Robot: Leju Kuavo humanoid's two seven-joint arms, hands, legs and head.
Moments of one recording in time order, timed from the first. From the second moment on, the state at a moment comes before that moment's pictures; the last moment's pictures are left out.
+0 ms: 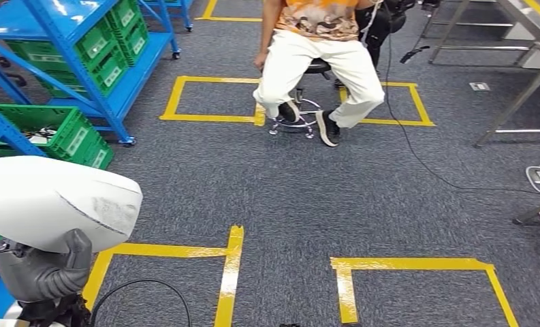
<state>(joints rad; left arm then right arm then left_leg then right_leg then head) 0.23 0.01 -0.37 -1.91 -0.08 0.41 -0.70 -0.04 0.13 0.33 -0.17 -0.22 -0.19 -0.11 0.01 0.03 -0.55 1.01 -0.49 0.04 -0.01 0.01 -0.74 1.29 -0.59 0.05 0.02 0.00</state>
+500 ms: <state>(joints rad) 0.22 0.00 -0.36 -1.91 -0.08 0.40 -0.70 -0.04 0.13 0.33 -0.17 -0.23 -0.19 -0.09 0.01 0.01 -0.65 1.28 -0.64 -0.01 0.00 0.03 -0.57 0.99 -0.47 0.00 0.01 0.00</state>
